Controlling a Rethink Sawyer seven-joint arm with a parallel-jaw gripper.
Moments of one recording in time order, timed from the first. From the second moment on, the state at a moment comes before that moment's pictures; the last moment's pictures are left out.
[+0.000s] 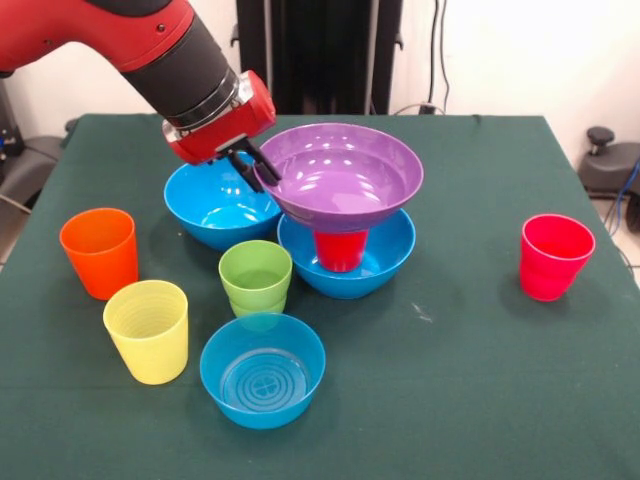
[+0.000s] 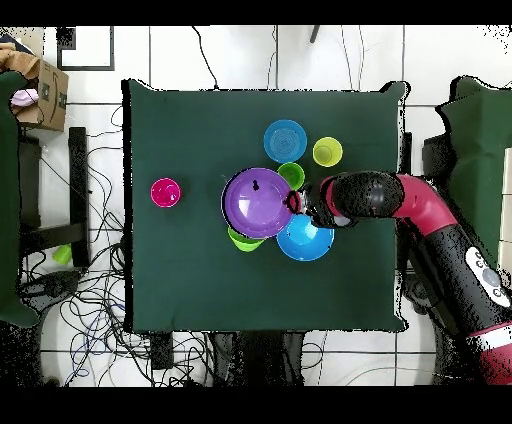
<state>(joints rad) -1.14 -0.34 0.99 1.63 -0.59 1.03 1.60</state>
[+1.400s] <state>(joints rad) -1.13 -0.34 0.99 1.64 -0.63 0.96 1.60</state>
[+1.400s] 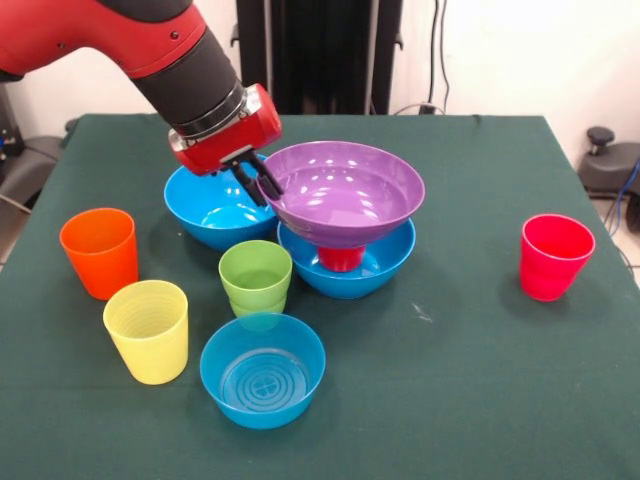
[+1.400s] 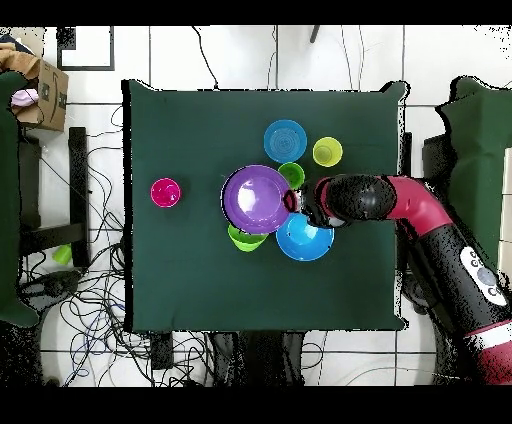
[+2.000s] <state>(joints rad) -1.13 -0.34 0.98 1.70 -0.63 0.96 1.60</state>
